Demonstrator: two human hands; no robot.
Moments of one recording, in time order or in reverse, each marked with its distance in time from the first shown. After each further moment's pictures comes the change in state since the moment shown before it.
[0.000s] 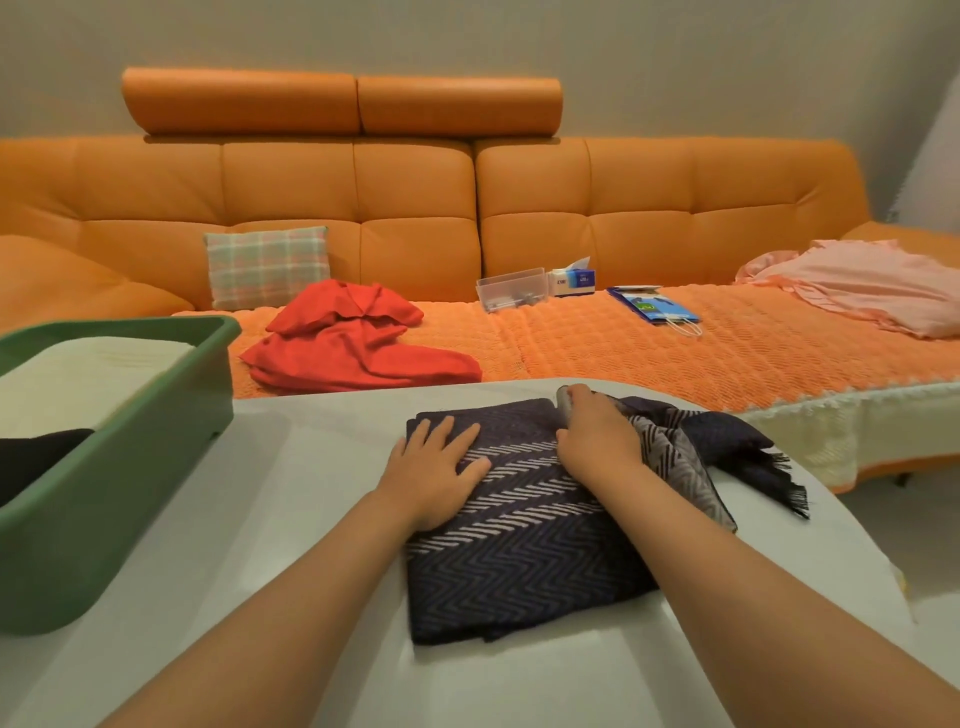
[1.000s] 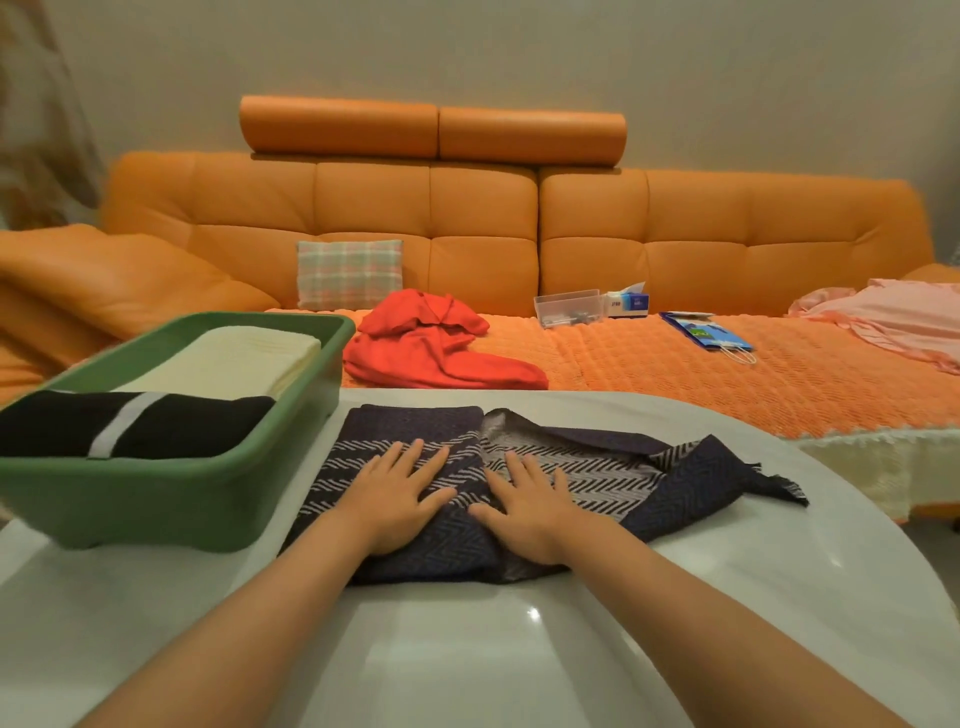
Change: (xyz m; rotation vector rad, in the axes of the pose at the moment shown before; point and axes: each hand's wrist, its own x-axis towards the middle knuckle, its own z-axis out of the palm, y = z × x) left_hand -0.104 -0.116 -0.017 0.111 -0.005 -0.062; right_hand -0.101 -0.116 0.054 -0.259 -0.503 -0.415
